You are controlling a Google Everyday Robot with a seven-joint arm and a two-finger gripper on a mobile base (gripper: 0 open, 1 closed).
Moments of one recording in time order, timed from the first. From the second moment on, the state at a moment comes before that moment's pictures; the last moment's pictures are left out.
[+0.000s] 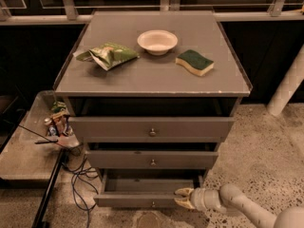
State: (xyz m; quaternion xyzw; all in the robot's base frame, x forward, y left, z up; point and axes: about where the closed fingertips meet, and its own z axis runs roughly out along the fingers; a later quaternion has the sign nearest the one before) arm 0.511 -0.162 0.195 -0.48 0.74 0.29 0.37
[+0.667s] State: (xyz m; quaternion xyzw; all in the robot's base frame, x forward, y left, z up) arm 0.511 -0.162 0.195 -0.48 0.74 0.29 0.37
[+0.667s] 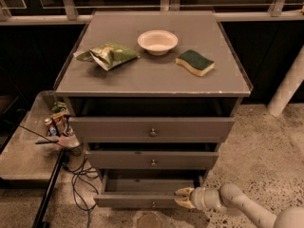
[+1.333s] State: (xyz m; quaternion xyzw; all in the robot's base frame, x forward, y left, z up) arm 0.511 -0.162 0.195 -0.48 0.74 0.29 0.37
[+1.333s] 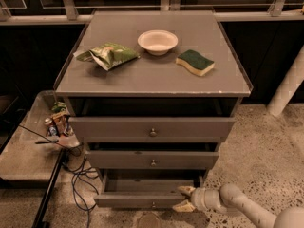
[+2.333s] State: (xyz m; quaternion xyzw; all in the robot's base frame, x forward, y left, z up) arm 0.492 -0.167 0.179 -0.46 0.75 0.30 0.36
